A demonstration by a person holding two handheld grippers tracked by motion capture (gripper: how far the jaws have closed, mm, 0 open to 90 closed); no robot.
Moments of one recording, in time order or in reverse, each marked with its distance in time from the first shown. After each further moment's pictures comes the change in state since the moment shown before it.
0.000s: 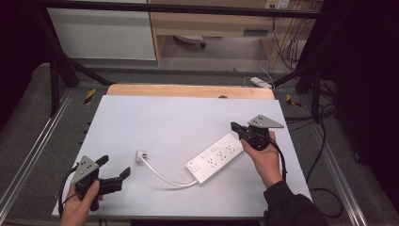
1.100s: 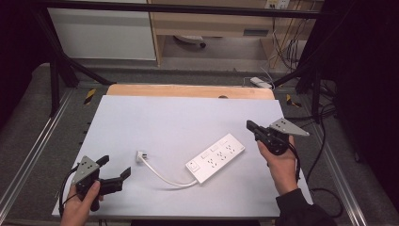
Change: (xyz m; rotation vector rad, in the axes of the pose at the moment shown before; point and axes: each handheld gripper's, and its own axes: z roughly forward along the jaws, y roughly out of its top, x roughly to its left) left arm -0.001 0.000 0.000 0.001 0.001 0.005; right arm -0.015 0.000 -0.047 -0.133 -0.044 0.040
